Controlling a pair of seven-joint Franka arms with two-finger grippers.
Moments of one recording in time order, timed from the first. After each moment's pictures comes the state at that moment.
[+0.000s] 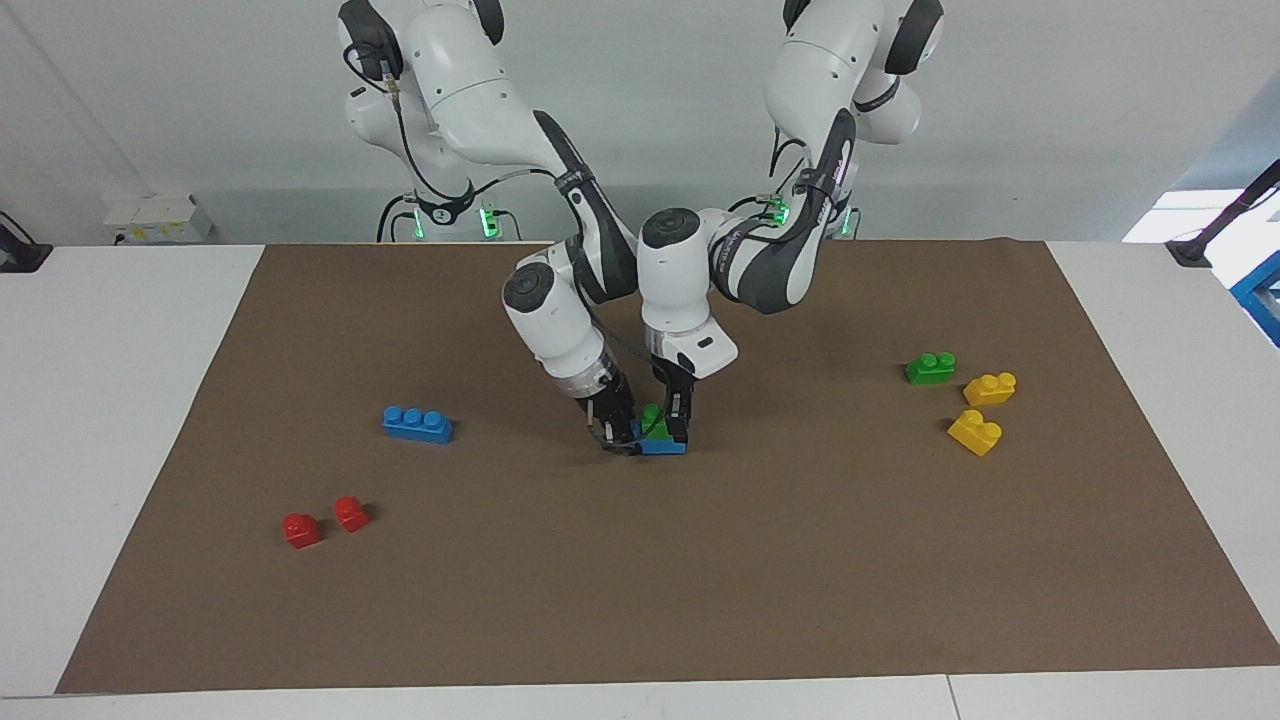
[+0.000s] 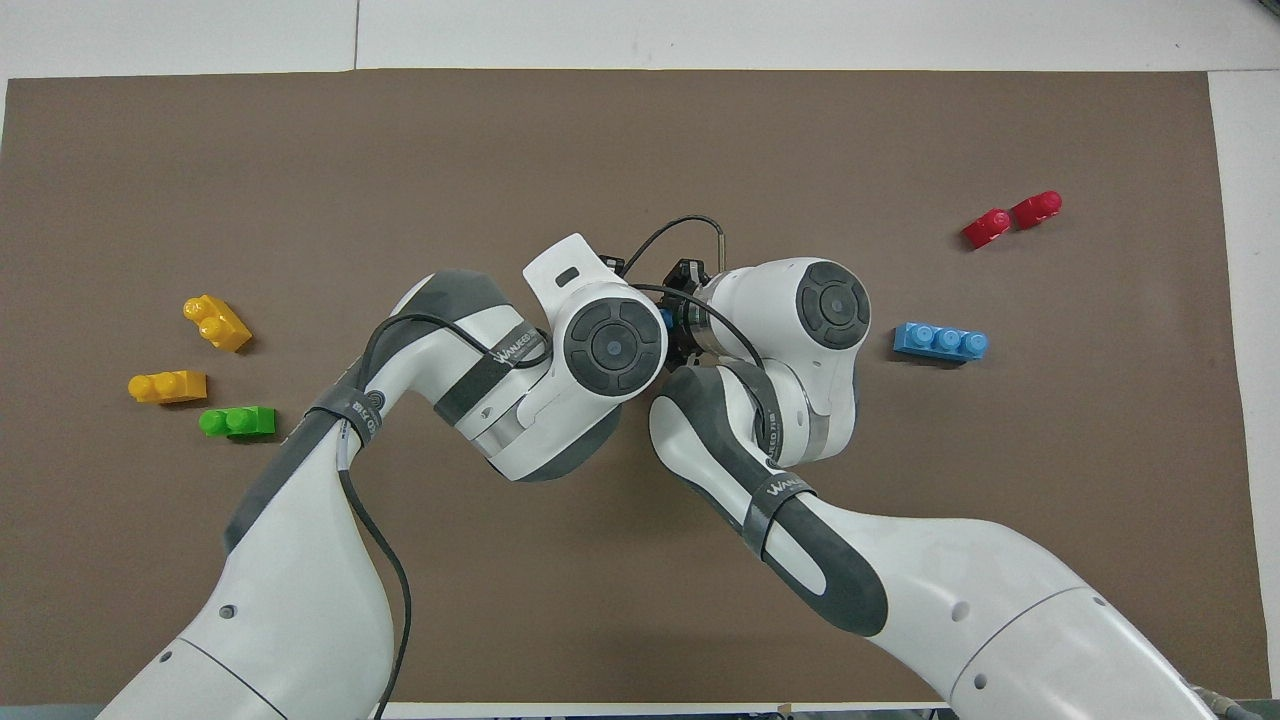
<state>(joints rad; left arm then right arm) -0.53 0.43 -0.16 -1.77 0.38 2.32 -2.23 0.47 0.48 0.04 -1.87 0.49 2.62 1.74</state>
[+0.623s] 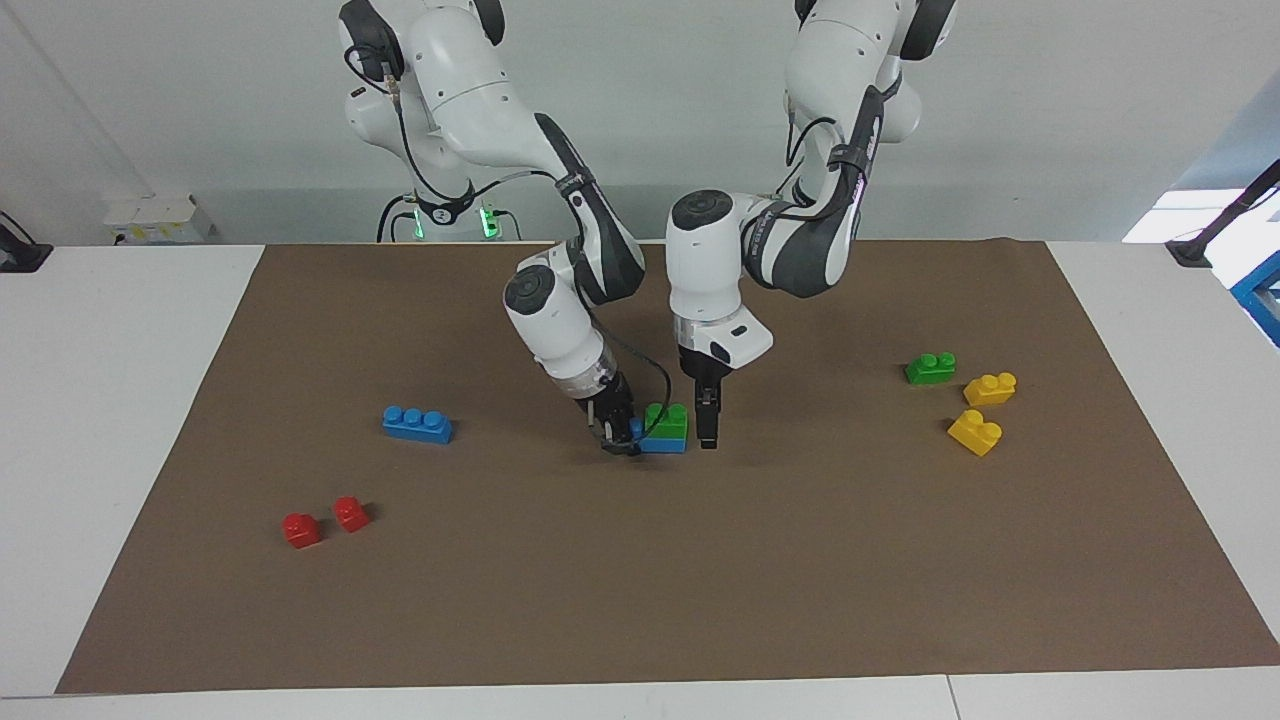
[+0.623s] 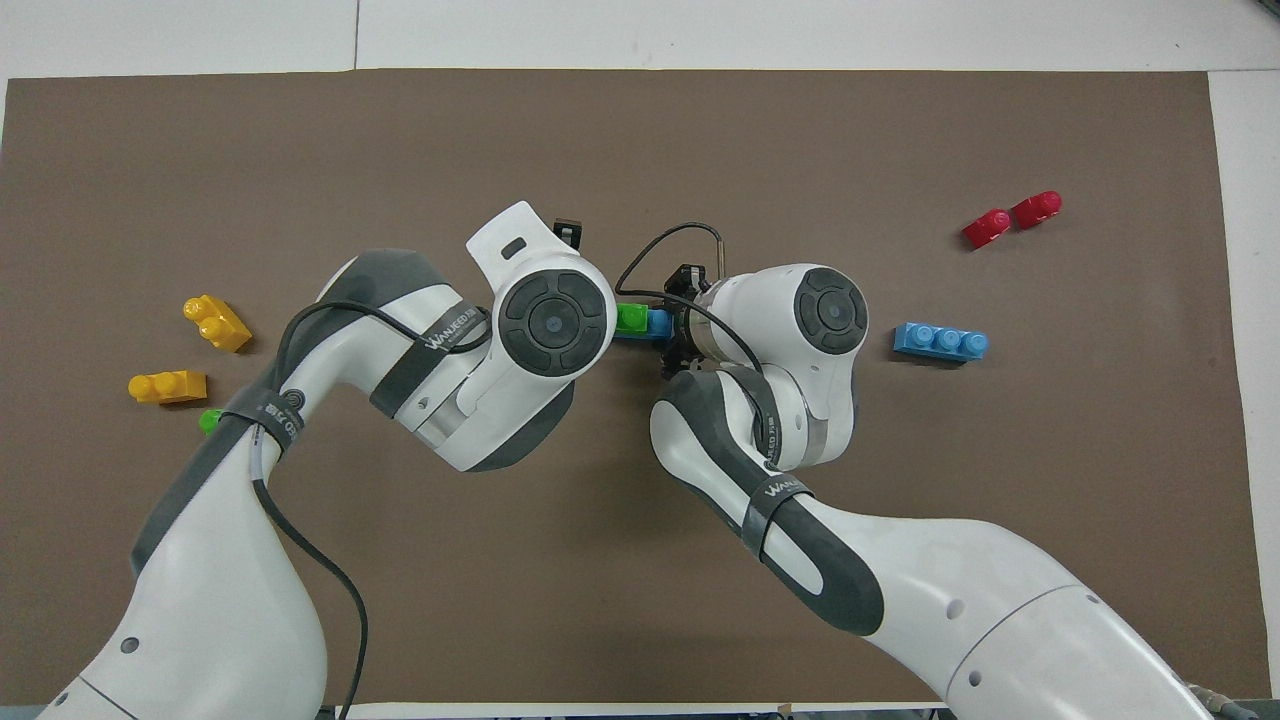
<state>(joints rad) -0.46 0.34 -0.16 -1.78 0.39 2.29 -2.19 0.48 0.48 0.04 -1.89 0.49 2.62 1.72</state>
